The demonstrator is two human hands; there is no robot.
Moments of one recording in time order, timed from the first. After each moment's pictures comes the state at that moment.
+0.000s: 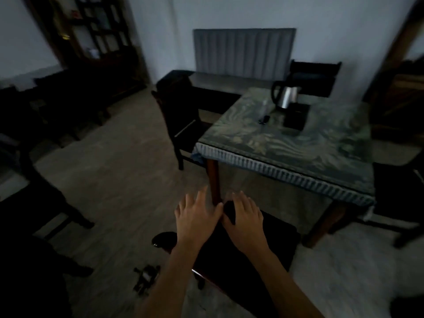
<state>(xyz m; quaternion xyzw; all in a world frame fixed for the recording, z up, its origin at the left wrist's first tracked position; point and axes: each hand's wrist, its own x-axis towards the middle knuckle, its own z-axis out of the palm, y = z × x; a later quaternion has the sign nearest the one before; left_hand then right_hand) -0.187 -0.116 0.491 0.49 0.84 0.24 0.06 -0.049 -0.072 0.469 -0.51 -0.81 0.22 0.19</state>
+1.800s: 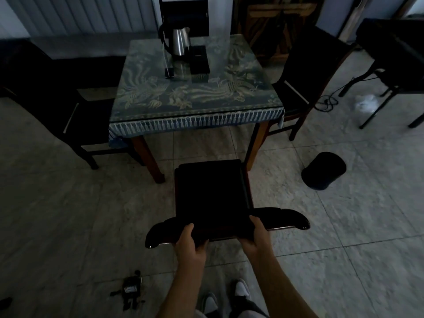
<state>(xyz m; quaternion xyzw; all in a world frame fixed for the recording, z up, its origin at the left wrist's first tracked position) -0.246 -0.188 0.345 -0.03 0.55 0.49 0.67 -0.079 -0.208 0.336 -0.47 0.18 0.58 0.64</state>
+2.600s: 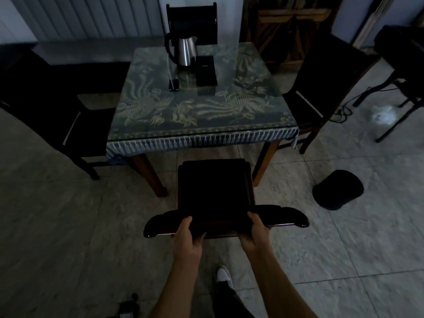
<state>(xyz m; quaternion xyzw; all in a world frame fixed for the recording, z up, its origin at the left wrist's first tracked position) -0.226 -0.033 0.338 -0.05 0.56 0.49 0.66 -0.056 -0.059 0.325 -0.46 0.16 0.56 0.67</state>
